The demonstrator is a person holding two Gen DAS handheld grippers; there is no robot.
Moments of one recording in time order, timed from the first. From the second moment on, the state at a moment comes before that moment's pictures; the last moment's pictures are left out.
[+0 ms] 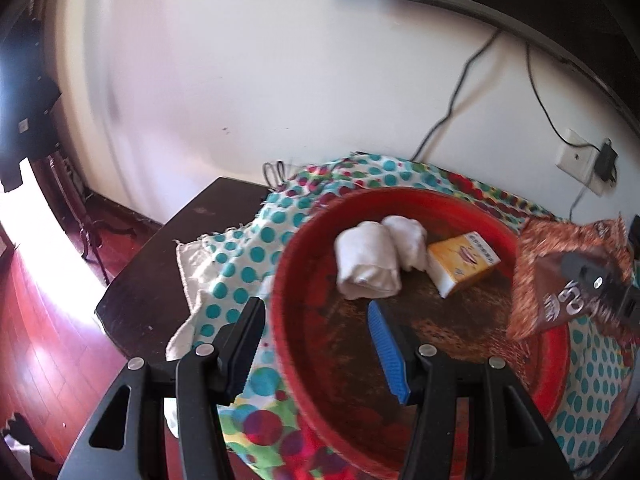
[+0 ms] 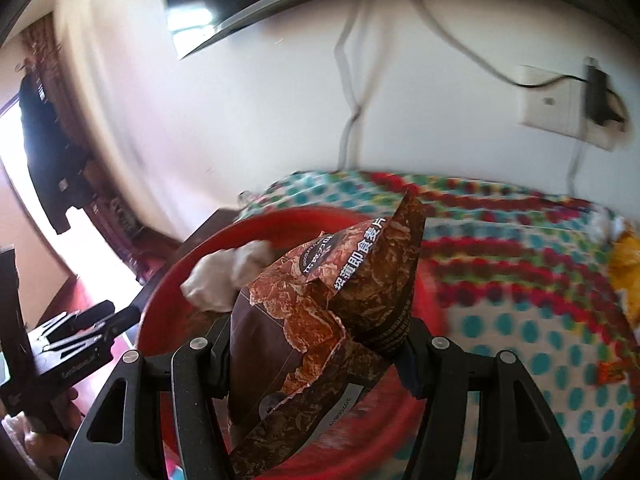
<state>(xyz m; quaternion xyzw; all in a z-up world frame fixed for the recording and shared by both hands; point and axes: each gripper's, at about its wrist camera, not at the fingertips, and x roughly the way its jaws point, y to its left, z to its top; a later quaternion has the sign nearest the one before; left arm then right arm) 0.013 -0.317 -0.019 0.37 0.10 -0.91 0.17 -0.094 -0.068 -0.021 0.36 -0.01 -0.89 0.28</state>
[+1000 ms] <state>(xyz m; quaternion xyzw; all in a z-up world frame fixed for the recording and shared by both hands) 0.004 -0.314 -0.036 0.40 0.09 -0.90 0.16 -0.097 -0.121 -0.044 0.41 0.08 -0.86 0.28</state>
